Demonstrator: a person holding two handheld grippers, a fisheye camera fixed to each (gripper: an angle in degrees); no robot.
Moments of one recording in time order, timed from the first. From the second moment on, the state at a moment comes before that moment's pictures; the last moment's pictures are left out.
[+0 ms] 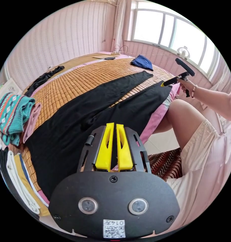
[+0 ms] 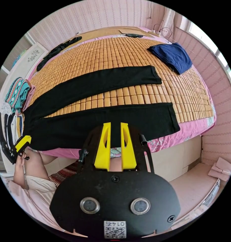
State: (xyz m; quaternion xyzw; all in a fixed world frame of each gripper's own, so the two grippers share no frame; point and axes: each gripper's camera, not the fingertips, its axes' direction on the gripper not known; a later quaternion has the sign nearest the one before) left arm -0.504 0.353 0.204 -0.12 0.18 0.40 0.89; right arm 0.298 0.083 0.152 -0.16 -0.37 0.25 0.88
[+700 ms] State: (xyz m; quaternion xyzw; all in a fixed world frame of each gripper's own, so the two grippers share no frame) left arm -0.579 0.308 0.163 -0.14 0.16 0.25 0.95; right arm 0.650 0.350 0.092 -0.01 -0.45 0.62 0.65
